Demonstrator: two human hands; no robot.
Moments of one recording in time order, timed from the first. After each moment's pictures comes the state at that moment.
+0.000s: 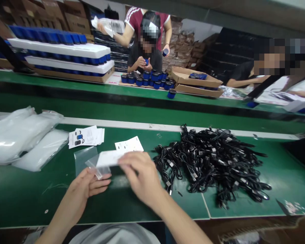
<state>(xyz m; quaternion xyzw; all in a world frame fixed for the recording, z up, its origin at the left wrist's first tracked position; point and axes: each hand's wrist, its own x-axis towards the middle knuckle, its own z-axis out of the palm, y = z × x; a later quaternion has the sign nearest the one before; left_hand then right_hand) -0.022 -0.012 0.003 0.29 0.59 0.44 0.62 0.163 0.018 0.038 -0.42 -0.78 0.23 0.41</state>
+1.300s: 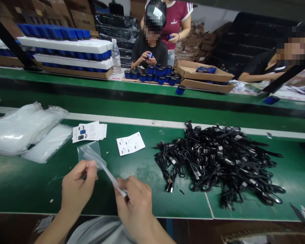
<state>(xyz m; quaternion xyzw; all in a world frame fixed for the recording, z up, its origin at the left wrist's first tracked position) -0.012 -0.012 0.012 0.59 0.68 0.41 0.15 0.141 -0.039 0.008 -0.49 -0.70 0.21 0.48</state>
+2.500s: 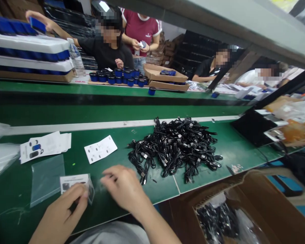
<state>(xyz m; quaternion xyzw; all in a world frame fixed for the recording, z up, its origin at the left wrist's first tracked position) 0.002 -0.025 -0.008 0.81 0.50 0.25 0.16 0.189 -0.012 0.017 -0.57 -0.66 0.34 0.35</state>
